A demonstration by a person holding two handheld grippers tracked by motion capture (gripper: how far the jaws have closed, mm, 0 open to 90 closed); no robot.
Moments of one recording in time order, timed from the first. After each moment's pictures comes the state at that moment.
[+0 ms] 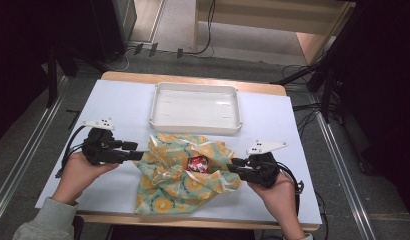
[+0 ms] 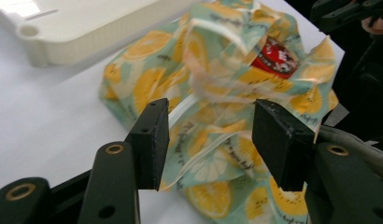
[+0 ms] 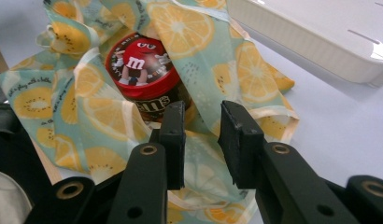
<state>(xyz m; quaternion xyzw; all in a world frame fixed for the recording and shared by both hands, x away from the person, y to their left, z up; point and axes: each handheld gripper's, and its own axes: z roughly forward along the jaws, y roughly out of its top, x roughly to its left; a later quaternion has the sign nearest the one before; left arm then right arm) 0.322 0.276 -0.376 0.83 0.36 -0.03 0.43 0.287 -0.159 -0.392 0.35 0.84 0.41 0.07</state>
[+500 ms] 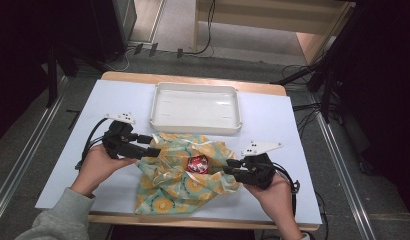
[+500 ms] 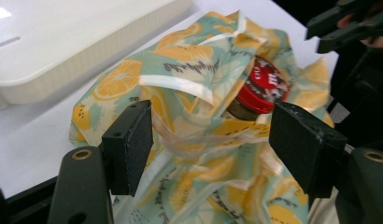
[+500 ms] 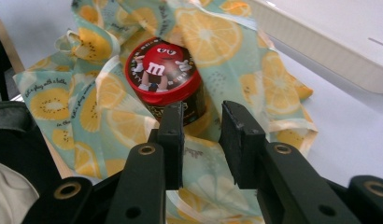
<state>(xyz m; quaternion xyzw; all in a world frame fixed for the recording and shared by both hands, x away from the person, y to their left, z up) 0.344 0.237 -0.378 0.84 0.35 -0.04 0.42 0.284 -0.148 -0.390 0.34 0.84 0.41 0.07</state>
